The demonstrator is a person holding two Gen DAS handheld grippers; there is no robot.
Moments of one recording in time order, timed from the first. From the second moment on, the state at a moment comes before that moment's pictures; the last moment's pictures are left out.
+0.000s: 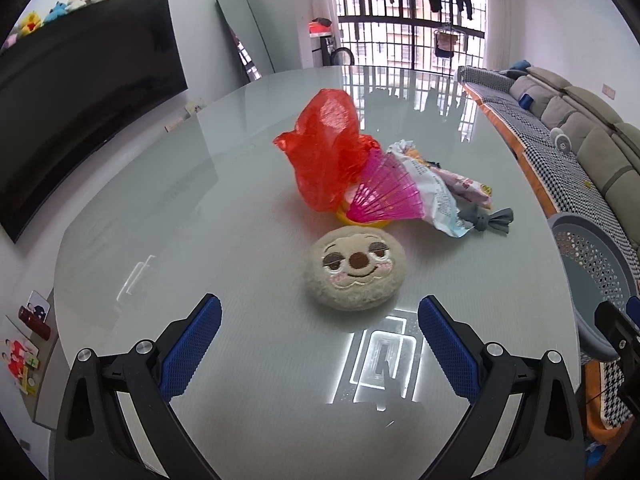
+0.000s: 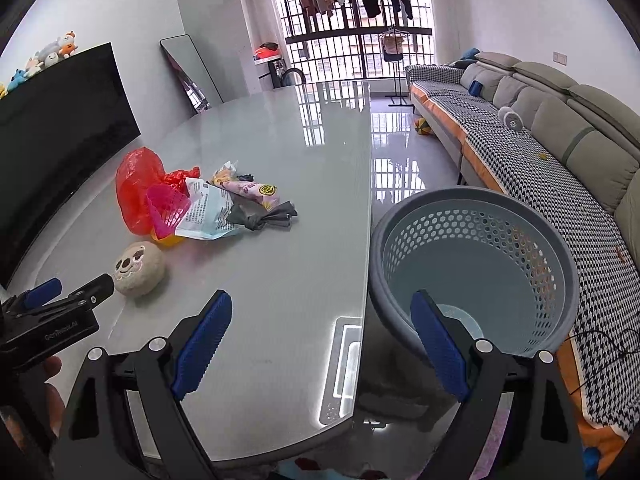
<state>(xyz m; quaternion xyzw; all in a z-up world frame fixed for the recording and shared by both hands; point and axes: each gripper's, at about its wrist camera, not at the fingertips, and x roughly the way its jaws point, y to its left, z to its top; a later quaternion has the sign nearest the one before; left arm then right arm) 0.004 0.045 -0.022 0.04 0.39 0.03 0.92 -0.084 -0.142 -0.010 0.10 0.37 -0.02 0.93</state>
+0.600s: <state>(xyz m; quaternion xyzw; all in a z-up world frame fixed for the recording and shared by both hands) 0.044 0.046 -0.050 0.02 0.43 0.00 0.90 -0.054 -0.137 -0.032 0.09 0.40 0.00 0.91</state>
